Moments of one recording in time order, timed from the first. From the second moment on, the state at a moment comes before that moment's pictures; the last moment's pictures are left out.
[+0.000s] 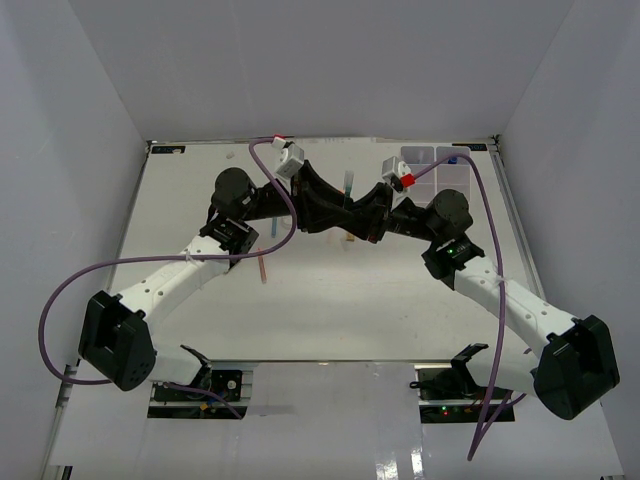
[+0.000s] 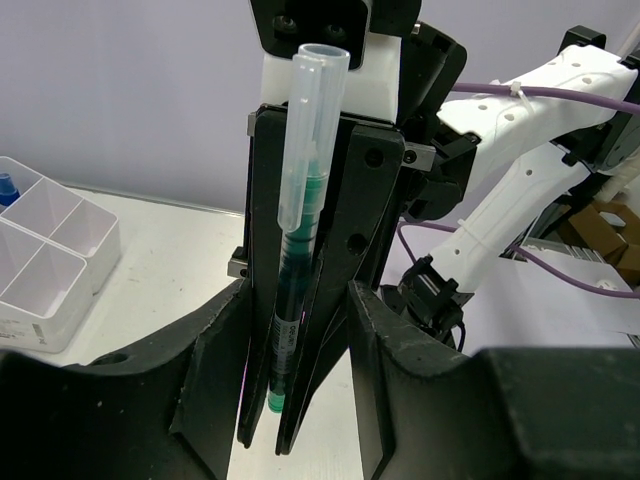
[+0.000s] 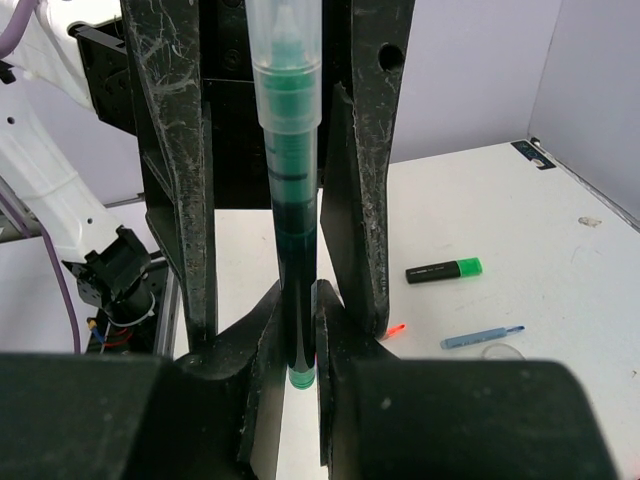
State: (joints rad) left arm -0.60 1.36 1.07 0.62 0.92 -0.45; right arm 0.58 1.18 0.83 0.61 -0.83 0.27
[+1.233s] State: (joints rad) left arm -0.59 1.30 1.08 0.63 0.88 -0.41; right arm 0.59 1.17 0.80 0.57 -0.83 0.25
